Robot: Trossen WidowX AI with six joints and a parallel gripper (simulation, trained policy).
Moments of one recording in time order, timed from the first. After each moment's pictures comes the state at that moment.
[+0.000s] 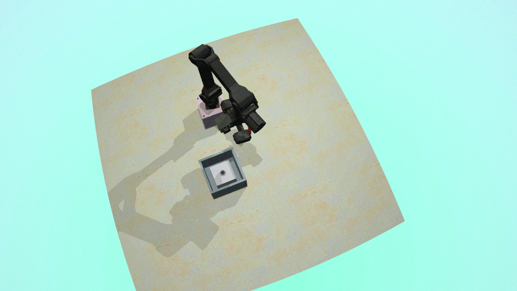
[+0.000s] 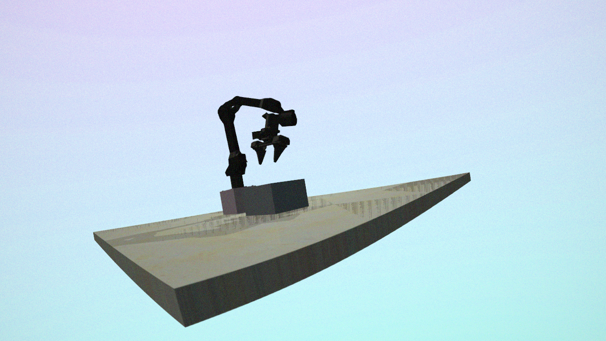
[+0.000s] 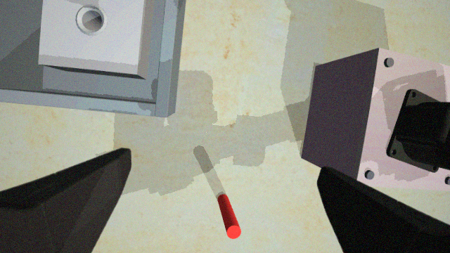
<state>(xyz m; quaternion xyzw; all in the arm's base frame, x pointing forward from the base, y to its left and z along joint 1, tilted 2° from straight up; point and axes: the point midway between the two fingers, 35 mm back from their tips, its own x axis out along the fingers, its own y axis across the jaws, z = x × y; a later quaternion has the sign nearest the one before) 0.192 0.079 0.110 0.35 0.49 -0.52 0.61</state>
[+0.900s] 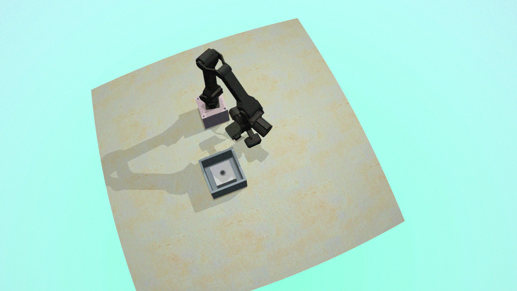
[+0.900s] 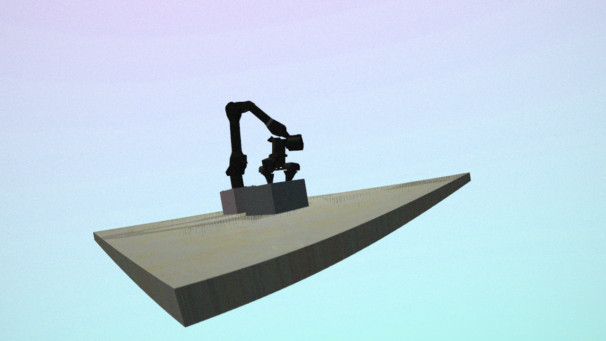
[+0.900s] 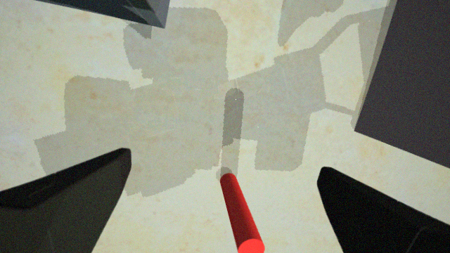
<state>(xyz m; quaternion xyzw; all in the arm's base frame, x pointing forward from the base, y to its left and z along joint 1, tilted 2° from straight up) 0.170 0.122 0.003 0.36 0.55 -0.46 0.59</state>
